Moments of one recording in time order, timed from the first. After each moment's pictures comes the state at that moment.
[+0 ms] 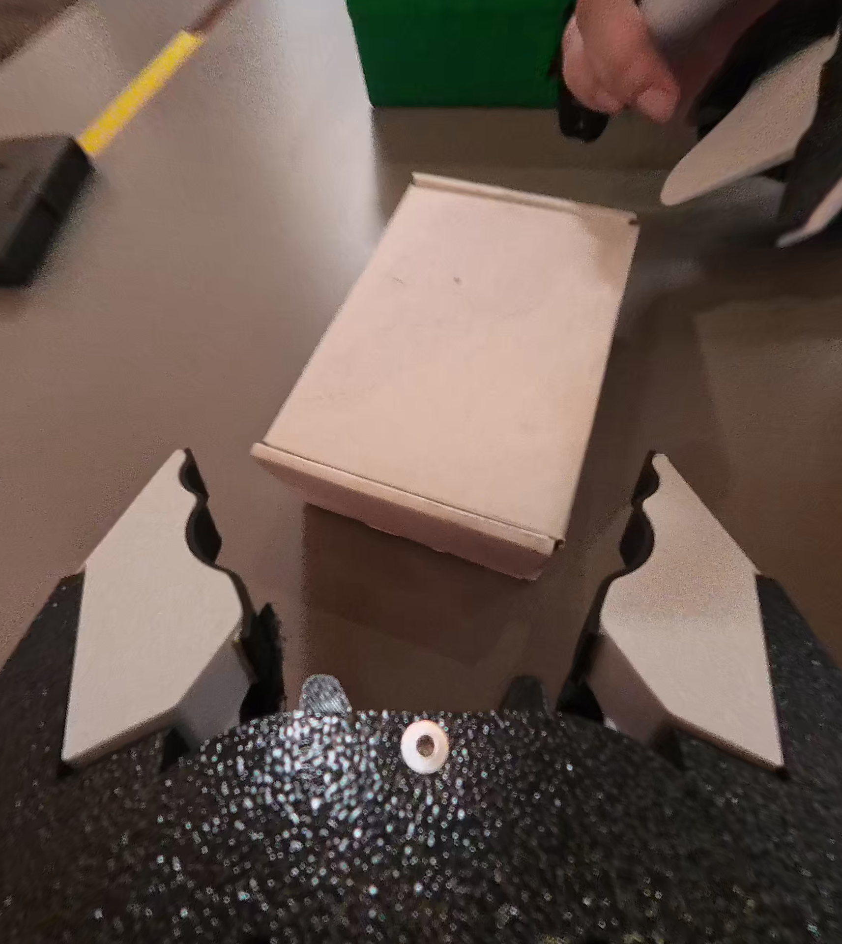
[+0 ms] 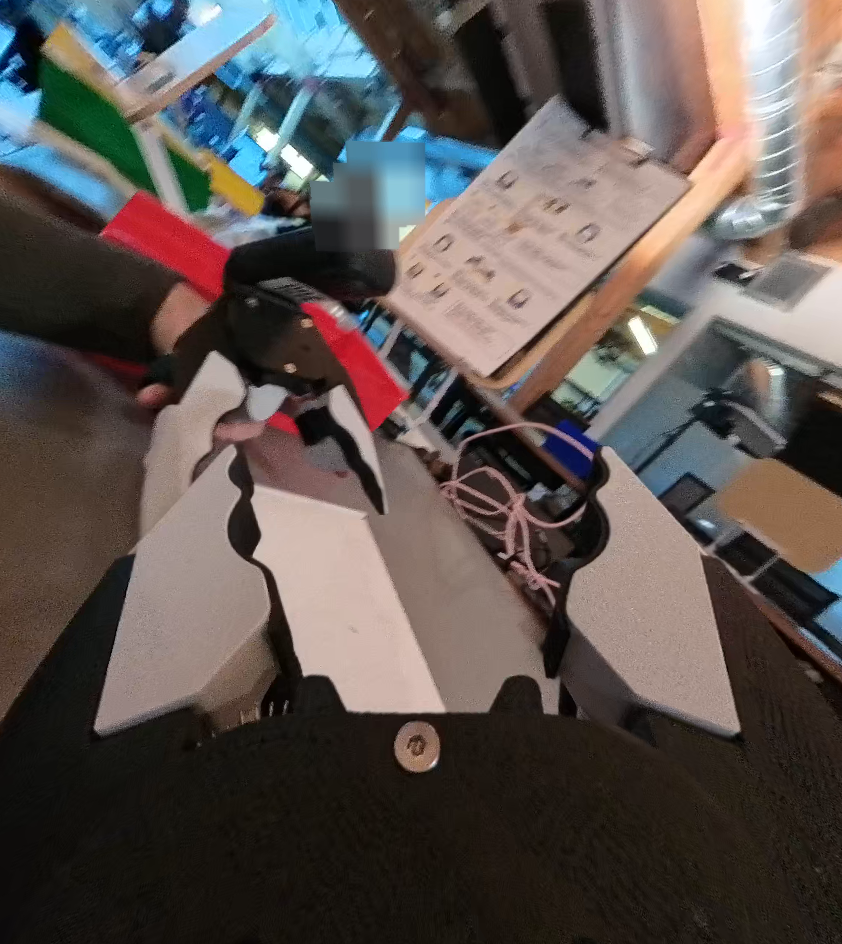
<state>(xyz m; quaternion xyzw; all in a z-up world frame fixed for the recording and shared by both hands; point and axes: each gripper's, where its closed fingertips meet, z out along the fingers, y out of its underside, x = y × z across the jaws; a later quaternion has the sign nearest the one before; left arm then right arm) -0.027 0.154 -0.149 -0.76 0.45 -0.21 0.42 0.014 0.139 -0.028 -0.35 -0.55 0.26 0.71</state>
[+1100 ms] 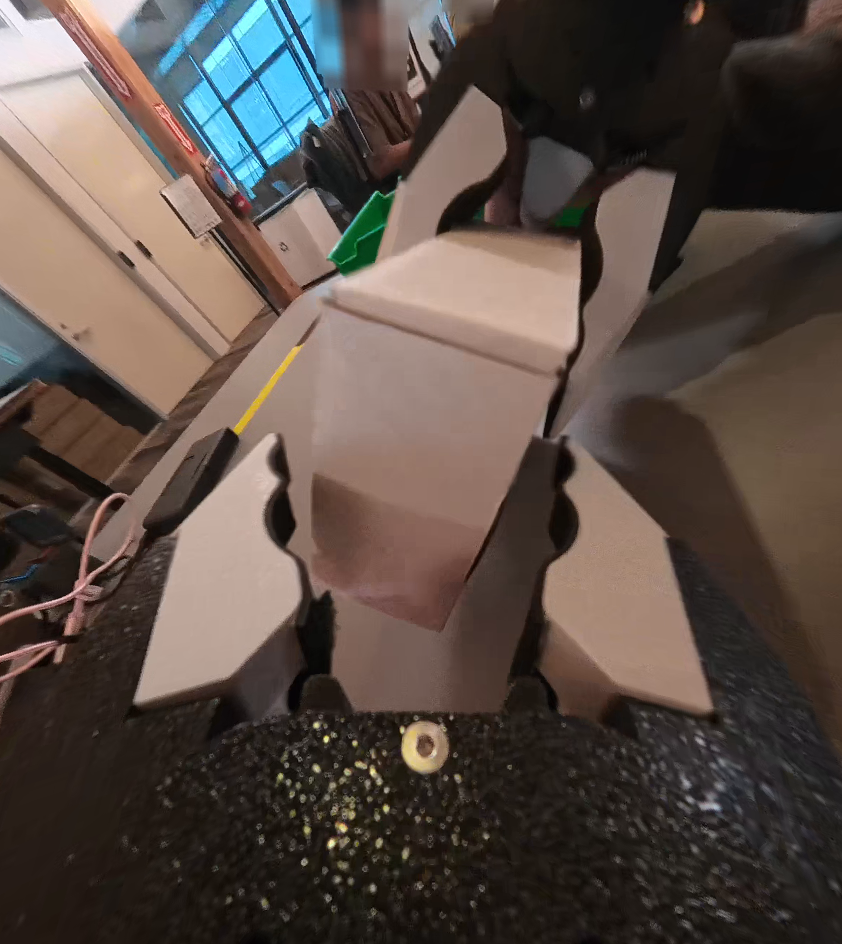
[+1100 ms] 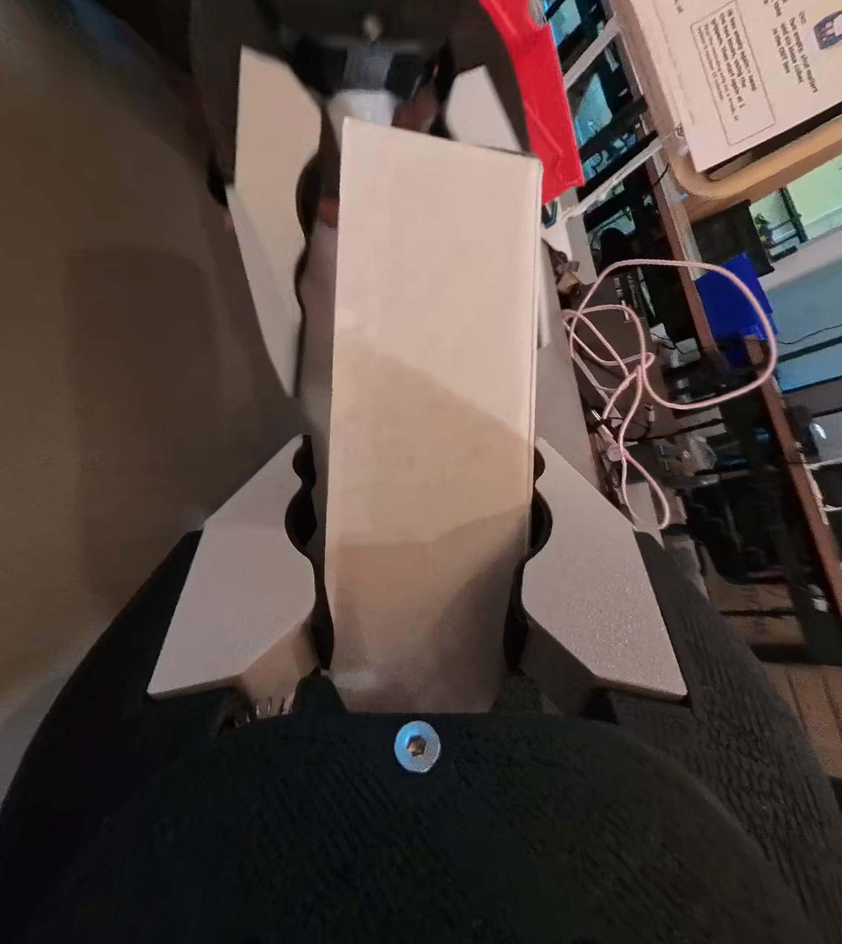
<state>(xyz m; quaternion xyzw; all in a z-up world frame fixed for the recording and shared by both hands) 0.008 0.134 -0.105 -0.58 0.50 -0.13 0.63 0.020 0.134 -0.110 -0.42 -0.73 0.10 0.52</state>
